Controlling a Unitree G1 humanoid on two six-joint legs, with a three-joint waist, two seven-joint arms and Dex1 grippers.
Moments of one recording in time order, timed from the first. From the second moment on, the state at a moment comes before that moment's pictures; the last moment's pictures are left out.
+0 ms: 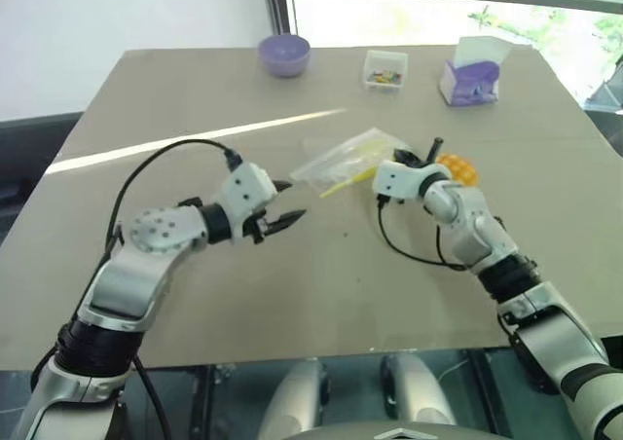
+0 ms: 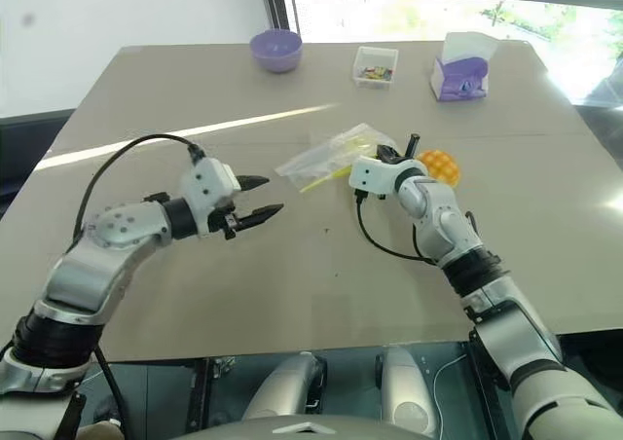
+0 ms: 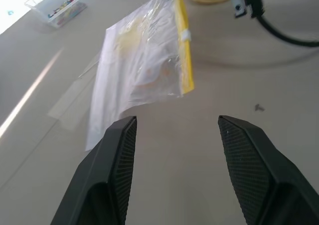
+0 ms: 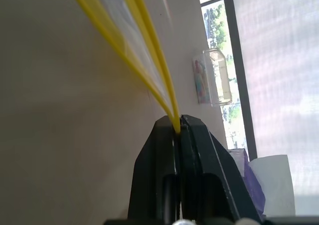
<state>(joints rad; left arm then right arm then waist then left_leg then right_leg) -0.32 0.79 -0.10 -0.30 -0.20 0.36 -0.72 -0.73 -0.35 0.42 0.31 -0.71 0.19 0.30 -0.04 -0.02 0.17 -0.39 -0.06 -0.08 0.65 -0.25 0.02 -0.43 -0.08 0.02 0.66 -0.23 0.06</state>
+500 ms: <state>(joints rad) -0.35 0.68 -0.20 -0.34 0.05 0.38 -0.60 -0.70 -0.31 0.42 0.21 -0.72 0.30 0.34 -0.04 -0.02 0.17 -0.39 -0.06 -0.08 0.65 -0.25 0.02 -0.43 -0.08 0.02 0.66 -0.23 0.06</state>
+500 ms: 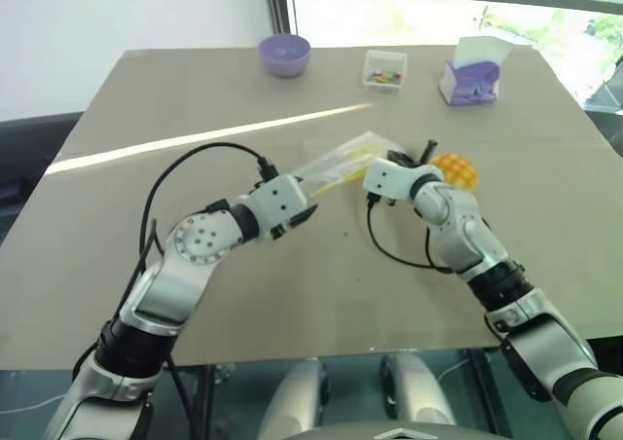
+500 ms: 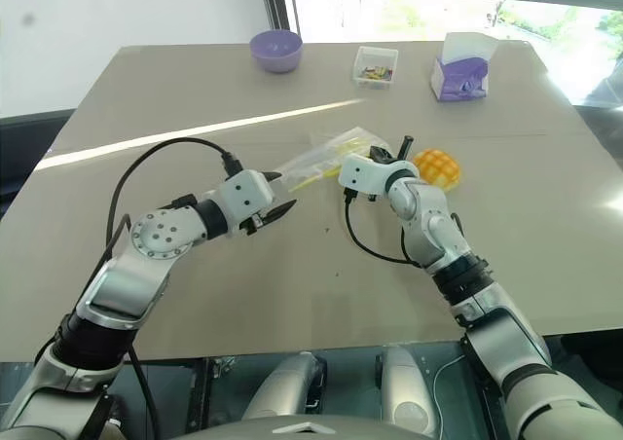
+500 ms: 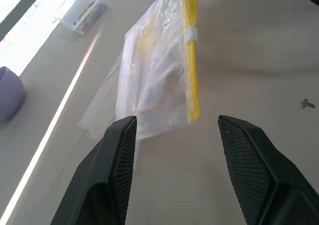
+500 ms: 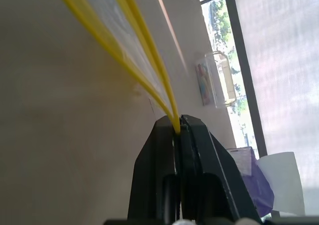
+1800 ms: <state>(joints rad) -0.44 0.64 -0.20 -0.18 0.19 0.23 -0.65 -0.57 -0.31 0.27 0.01 -0.45 0.34 0.48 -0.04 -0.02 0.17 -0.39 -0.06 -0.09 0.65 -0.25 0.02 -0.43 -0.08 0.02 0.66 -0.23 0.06</state>
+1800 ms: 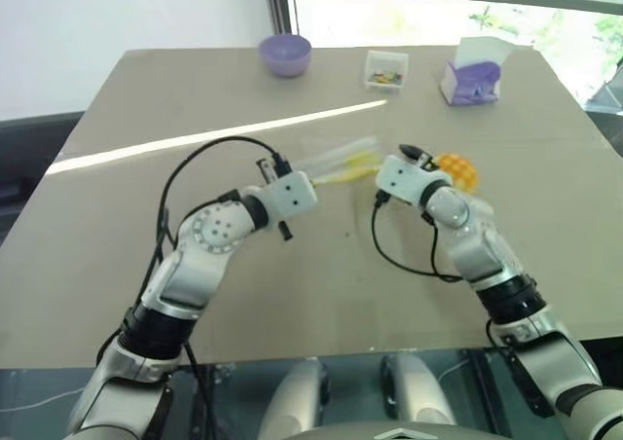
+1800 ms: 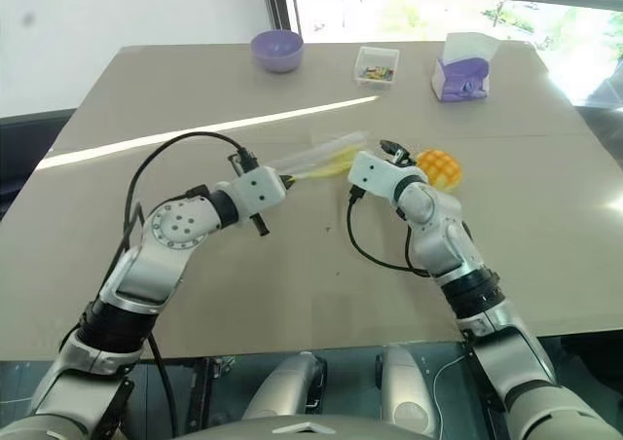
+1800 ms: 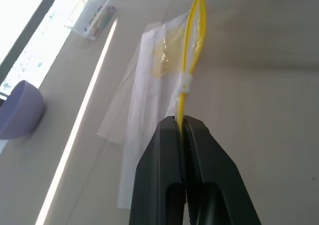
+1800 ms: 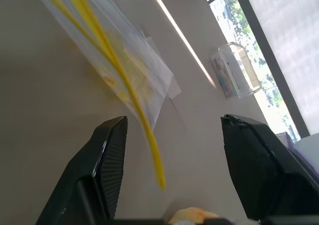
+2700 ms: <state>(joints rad) -0.51 0.67 -0.17 -0.06 0.15 0.01 -0.76 -0.56 -0.17 0.26 -0.17 -0.07 0.47 0.54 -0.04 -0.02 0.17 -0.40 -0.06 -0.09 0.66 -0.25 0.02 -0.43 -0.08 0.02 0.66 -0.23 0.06</state>
